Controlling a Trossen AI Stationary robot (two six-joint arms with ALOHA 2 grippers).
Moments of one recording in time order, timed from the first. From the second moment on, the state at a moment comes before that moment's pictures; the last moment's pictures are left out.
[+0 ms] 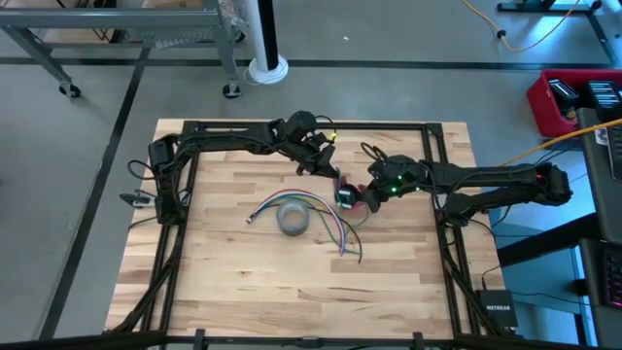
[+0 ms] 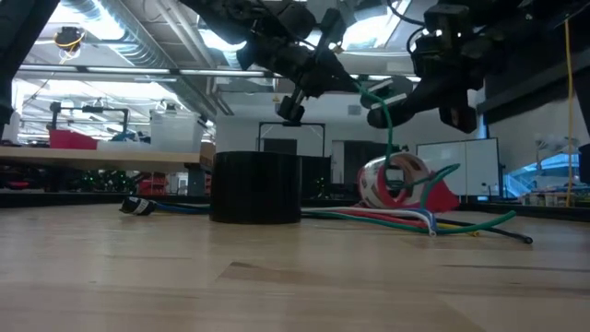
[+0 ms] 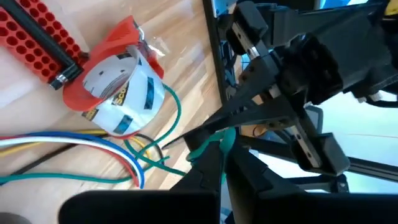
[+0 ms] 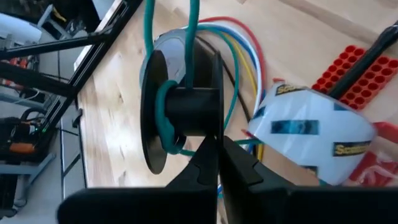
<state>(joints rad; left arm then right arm) 0.36 1.88 1.46 -0.17 0.63 -1.13 -0.16 1.05 0.60 -0.18 -0.21 0.73</state>
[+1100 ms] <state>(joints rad) 0.21 1.88 1.46 -0.01 0.48 -0.73 -0.16 1.12 0.60 0.04 -0.03 0.76</state>
